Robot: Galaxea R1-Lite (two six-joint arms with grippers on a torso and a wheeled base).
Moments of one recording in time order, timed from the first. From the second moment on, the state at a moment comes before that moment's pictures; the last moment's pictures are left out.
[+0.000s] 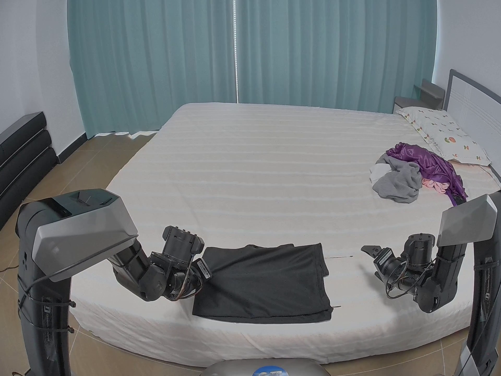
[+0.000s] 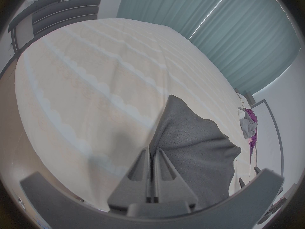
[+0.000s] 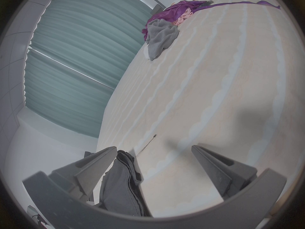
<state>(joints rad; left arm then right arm) -0.42 2.33 -0.91 -0.54 0.13 -0.92 0.12 2.41 -0.46 -1.43 0.09 1.01</state>
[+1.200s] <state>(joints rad) -0.43 2.31 -0.92 -0.47 0.14 -1.00 0.12 2.41 -0.46 -1.43 0.09 1.01</state>
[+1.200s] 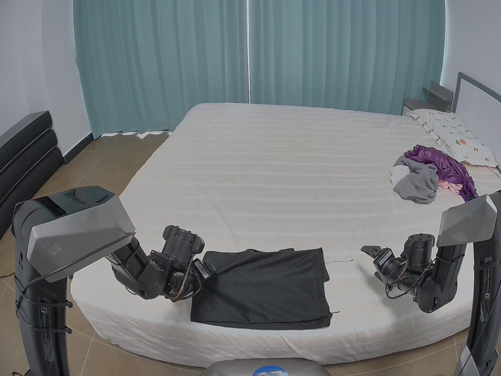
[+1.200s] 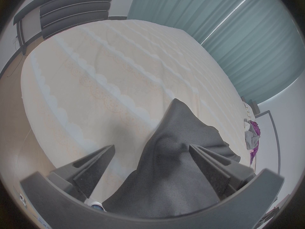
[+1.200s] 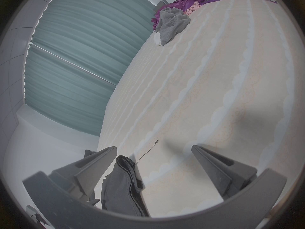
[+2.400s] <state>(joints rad) -0.21 1.60 -0.75 -0.48 0.18 -0.87 0.04 1.88 -0.24 -1.48 -0.03 0.84</state>
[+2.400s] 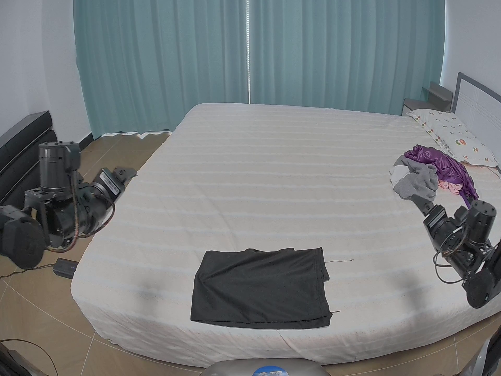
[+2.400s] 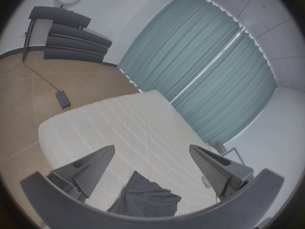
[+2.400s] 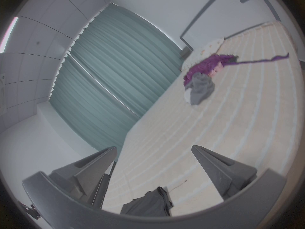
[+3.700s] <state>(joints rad) -0.07 0.29 -0.46 -0.16 0.34 -0.04 0.01 0.12 -0.20 0.01 0.07 0.04</state>
